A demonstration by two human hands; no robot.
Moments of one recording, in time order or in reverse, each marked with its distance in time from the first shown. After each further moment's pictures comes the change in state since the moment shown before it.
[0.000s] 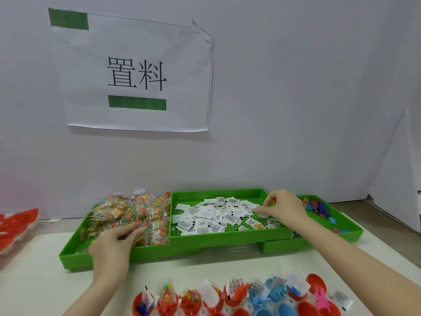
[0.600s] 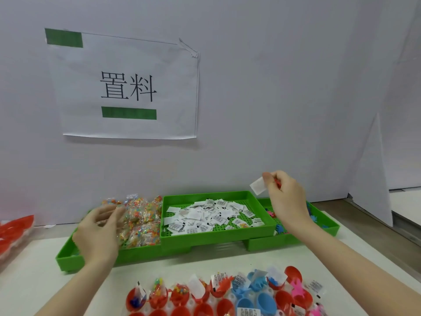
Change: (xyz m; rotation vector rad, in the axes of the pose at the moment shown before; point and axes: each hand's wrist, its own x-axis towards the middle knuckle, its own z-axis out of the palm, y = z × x) left_hand 0.011 0.036 -0.012 -0.293 0.191 -0.098; right_hand -0.050 -0.032 -0.050 0.405 0.460 -0.105
